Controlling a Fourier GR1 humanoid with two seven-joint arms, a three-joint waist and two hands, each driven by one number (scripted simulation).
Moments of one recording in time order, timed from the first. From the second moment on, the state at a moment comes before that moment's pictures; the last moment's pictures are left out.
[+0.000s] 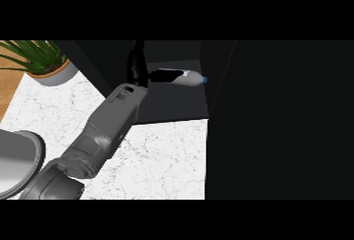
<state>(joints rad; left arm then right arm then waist) -1.15 0.03 -0.05 -0.14 0.16 0.67 -0.45 0.54 -0.07 0.31 -2.08 -0.24 0.28 -0.19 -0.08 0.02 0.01</state>
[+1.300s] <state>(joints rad) -1.05 0.00 -0.07 -0.36 0.29 0.24 -0.70 0.59 -0.07 0.28 -2.13 -0.24 0.23 -0.19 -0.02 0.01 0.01</state>
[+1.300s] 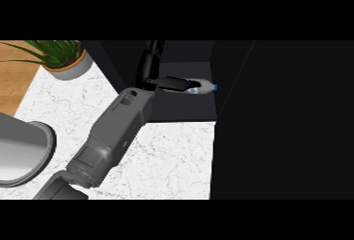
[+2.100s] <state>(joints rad) -0.69 0.00 -0.28 -0.88 0.44 0.19 -0.53 0.63 -0.06 0.30 -2.15 -0.22 0.20 -0.18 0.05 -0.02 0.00</state>
